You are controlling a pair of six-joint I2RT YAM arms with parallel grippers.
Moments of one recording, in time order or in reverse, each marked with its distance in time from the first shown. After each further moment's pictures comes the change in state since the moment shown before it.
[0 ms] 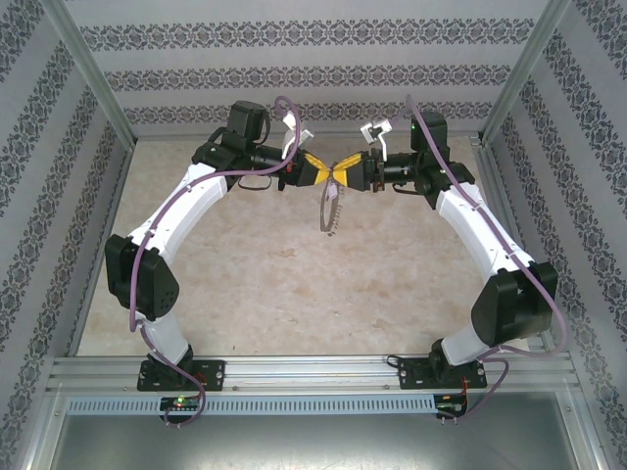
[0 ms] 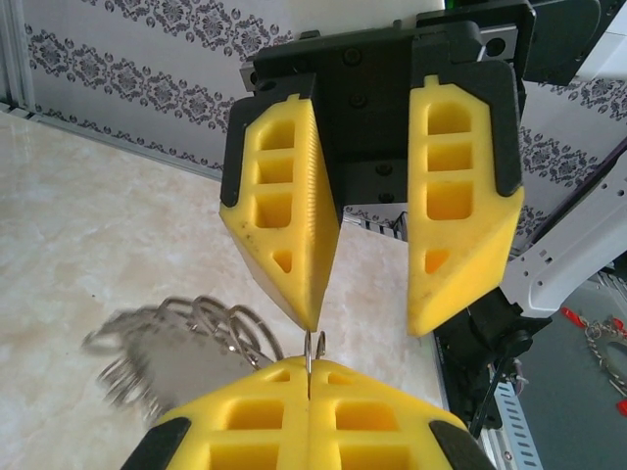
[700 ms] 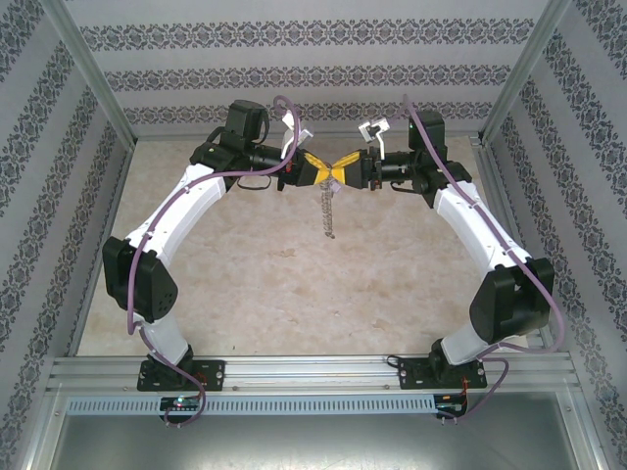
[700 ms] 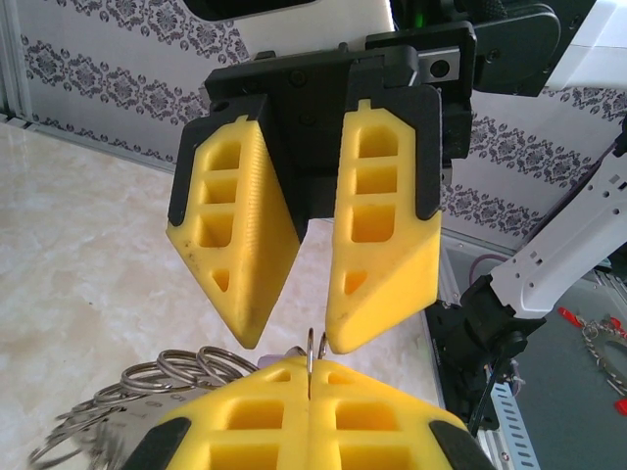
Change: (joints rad) left arm 0.000 -0.015 0.000 0.000 0.004 0.000; right arm 0.006 0.023 0.006 0.029 0.022 0.006
